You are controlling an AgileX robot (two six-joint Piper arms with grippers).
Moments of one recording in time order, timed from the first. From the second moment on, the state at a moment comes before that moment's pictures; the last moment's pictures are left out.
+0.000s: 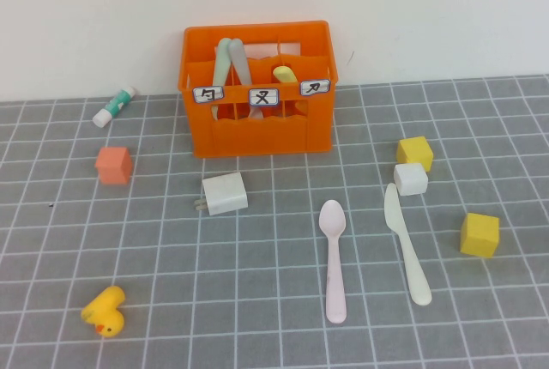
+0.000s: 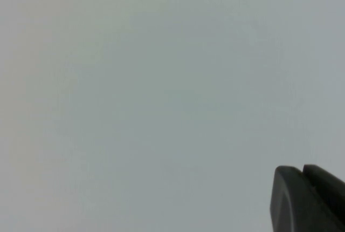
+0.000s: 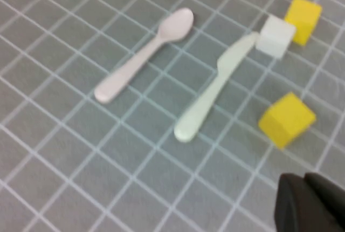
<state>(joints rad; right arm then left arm) 0.07 0.75 -0.69 0.52 0.89 -0.80 -0.15 1.35 -1.55 -1.70 0.19 1.93</state>
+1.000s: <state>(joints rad) 0.54 1.79 -1.34 -0.01 1.05 -1.19 -0.15 0.80 -1.00 -0.69 1.03 0.77</state>
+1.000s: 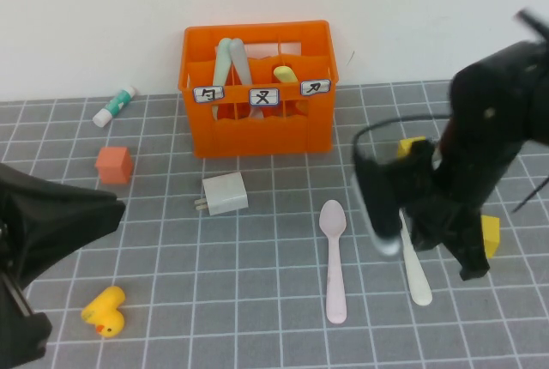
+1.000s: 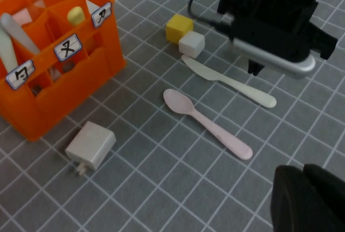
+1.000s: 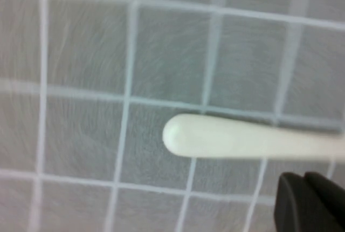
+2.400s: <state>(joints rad) 0.63 1.99 -1.36 0.25 0.71 -2.22 -0.17 0.78 -1.00 -0.70 1.05 0.79</state>
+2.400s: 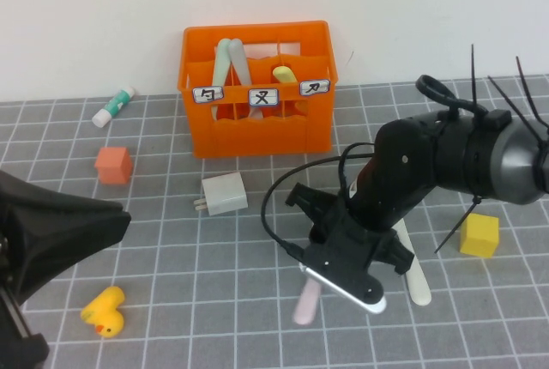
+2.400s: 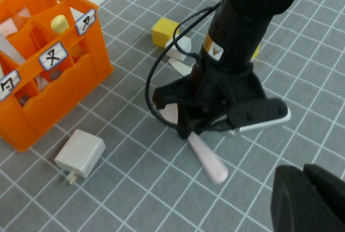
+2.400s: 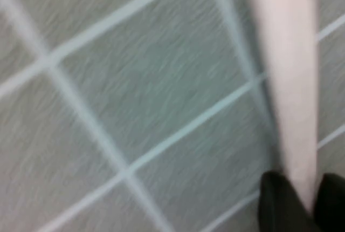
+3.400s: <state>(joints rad) 0.64 1.95 -1.36 0.46 0.69 -1.75 -0.17 0.78 -1.00 -0.71 0.97 0.73</state>
